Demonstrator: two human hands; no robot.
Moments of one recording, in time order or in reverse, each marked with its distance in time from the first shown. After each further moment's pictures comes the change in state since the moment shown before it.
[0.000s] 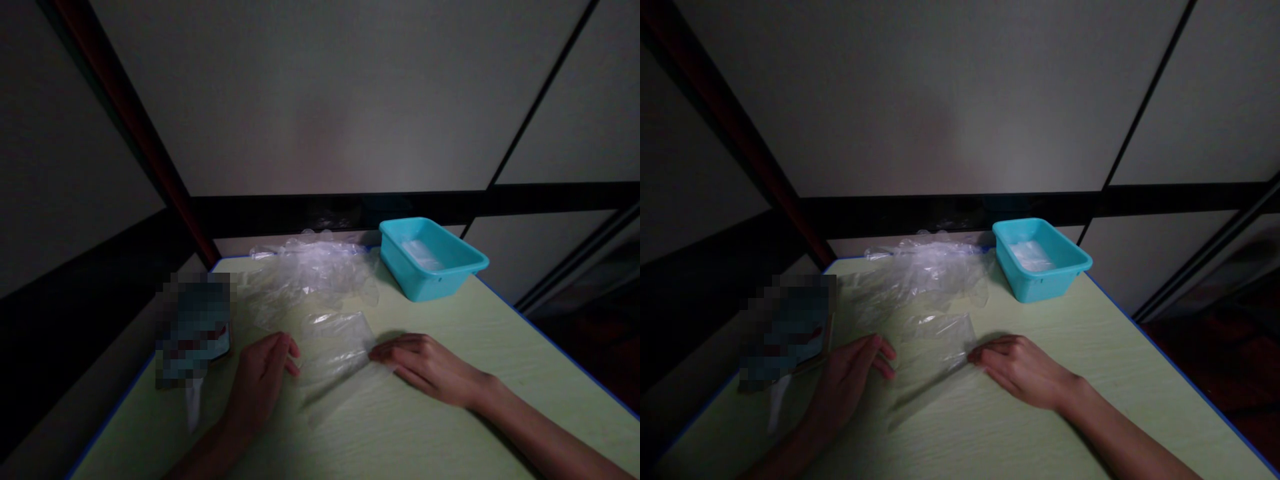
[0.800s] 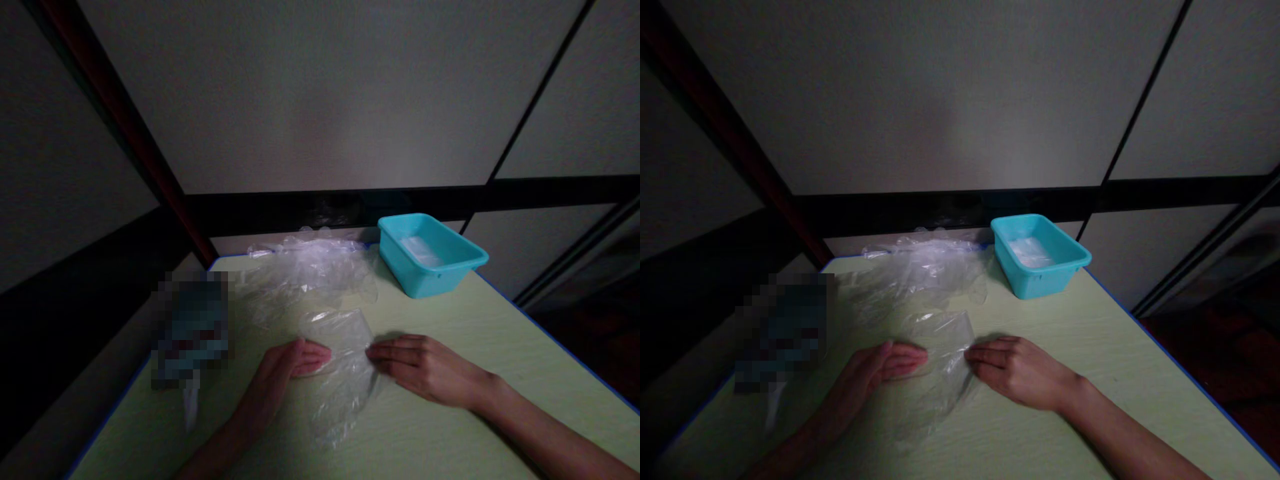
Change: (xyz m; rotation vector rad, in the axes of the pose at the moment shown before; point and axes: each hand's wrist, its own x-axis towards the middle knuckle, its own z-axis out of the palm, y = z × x) left_hand -0.003 0.003 0.012 -0.484 -0.338 -0.292; right_hand 0.001 -0.001 0.005 -0.337 0.044 -0.199
